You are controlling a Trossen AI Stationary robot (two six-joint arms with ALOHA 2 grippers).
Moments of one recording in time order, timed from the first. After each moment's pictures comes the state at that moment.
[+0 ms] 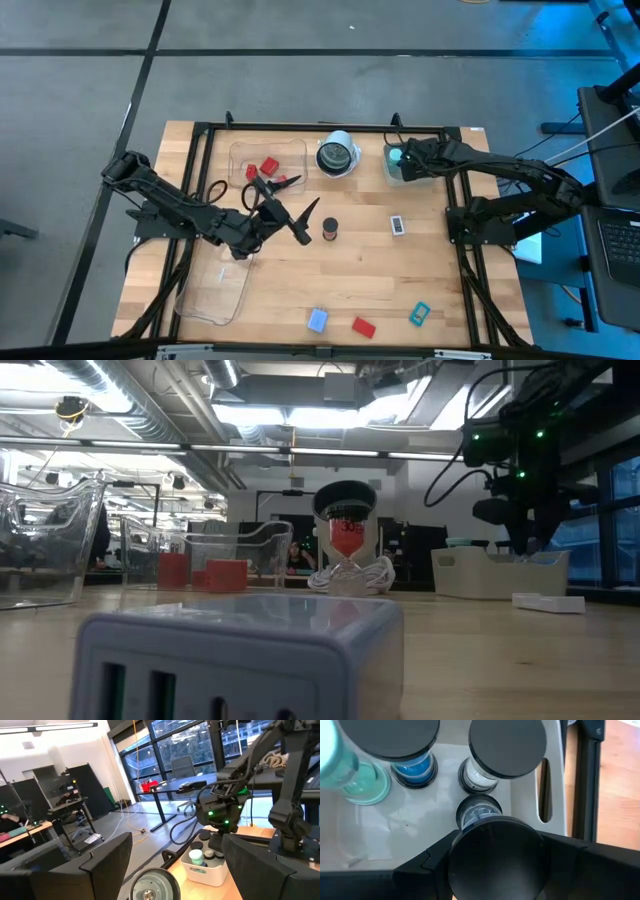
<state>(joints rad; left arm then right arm) -0.45 1.45 1.10 0.47 -1.24 0.35 -0.54 1.22 0.72 -0.94 0.47 0.80</state>
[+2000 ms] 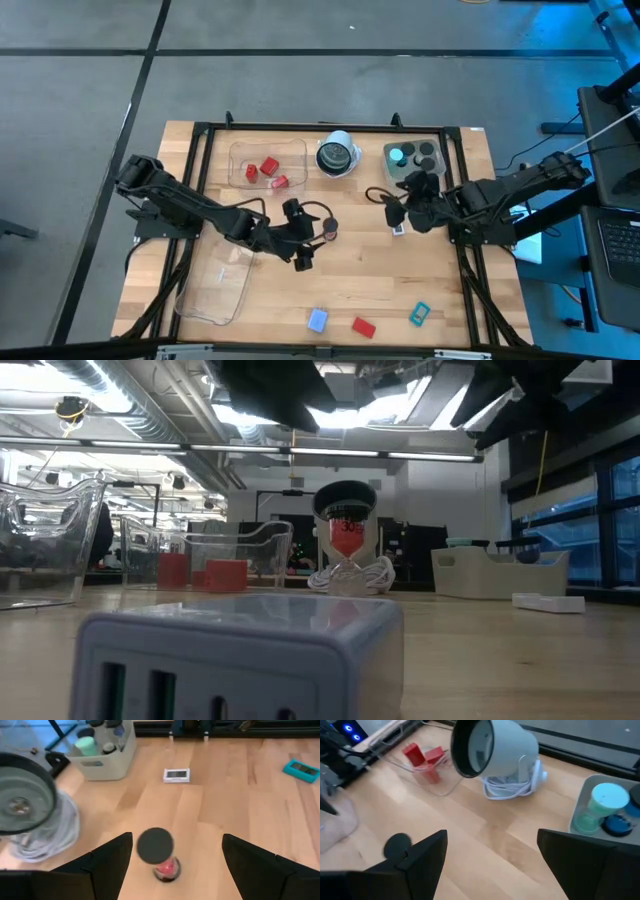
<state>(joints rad) -0.36 1.58 1.10 -0.19 -0.60 -0.30 0.36 1.10 0.93 -0.81 0.78 1.08</state>
